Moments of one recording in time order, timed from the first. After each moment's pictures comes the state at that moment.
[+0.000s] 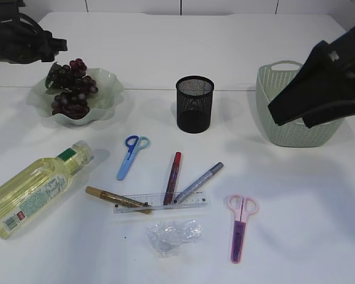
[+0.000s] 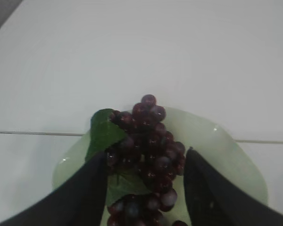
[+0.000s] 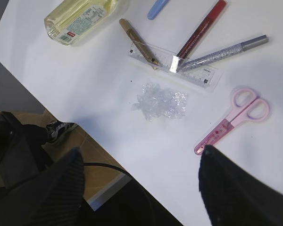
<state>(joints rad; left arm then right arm) -0.12 2.01 -1.43 -1.24 -0.12 1.10 0.12 1.32 -1.16 0.69 1.22 -0.51</state>
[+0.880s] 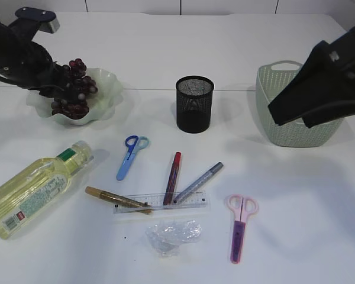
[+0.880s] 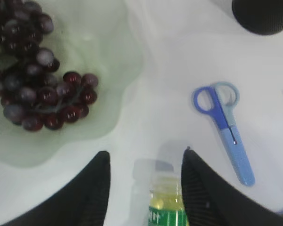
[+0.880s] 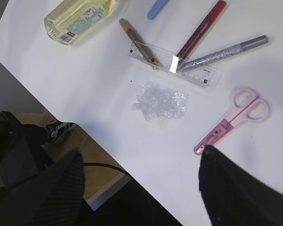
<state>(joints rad) -0.12 1.90 -1.43 -0.44 0.63 0.65 0.12 1.32 -1.16 0.69 1.22 -0.52</state>
